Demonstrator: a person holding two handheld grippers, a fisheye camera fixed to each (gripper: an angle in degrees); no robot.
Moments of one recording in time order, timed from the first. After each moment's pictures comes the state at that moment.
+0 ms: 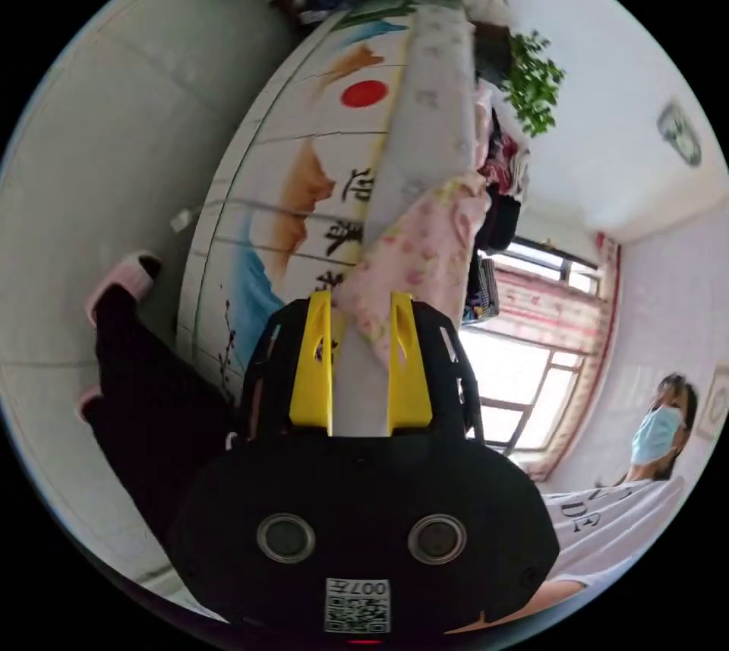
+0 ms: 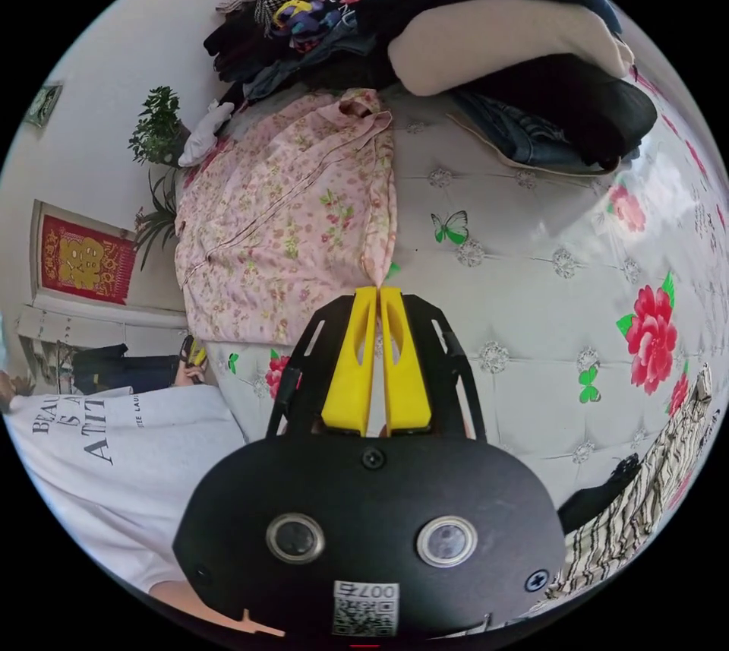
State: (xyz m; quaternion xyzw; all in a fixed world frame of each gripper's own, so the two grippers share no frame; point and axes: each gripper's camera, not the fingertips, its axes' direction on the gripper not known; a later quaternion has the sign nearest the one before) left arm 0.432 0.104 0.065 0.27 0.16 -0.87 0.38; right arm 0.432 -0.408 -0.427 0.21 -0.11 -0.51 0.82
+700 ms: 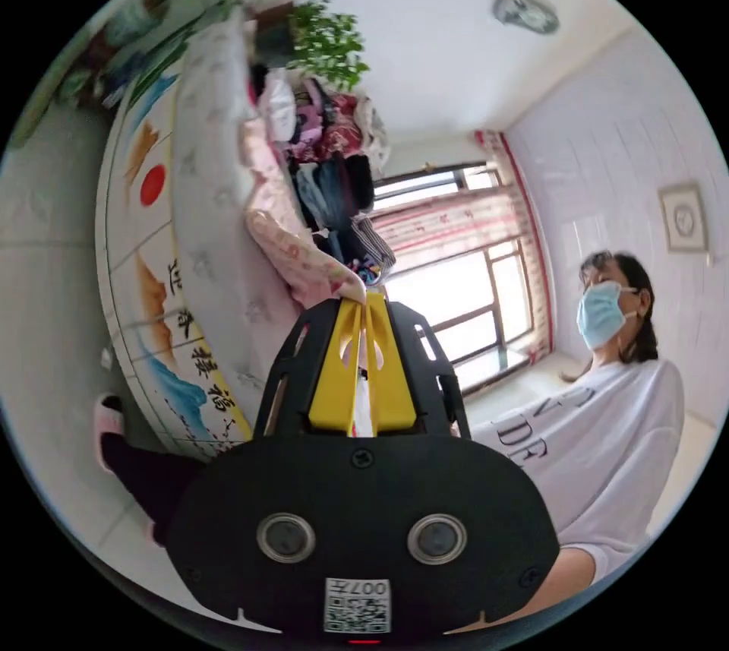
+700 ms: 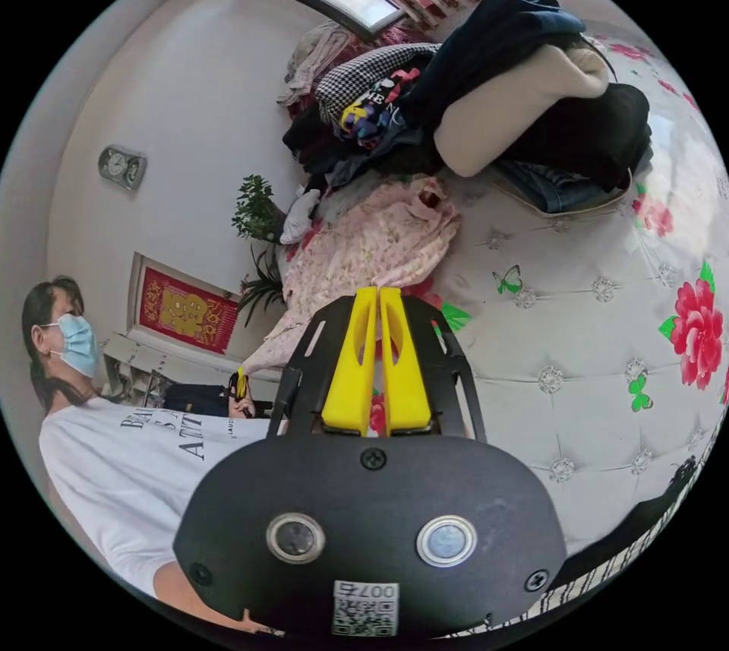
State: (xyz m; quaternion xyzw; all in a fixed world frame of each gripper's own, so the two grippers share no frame) left arm 0.421 0.026 -0.135 0.38 0.16 -0.68 0.60; right arm 0.554 -0.364 -0.523 0.22 -0.35 -0.51 0.76
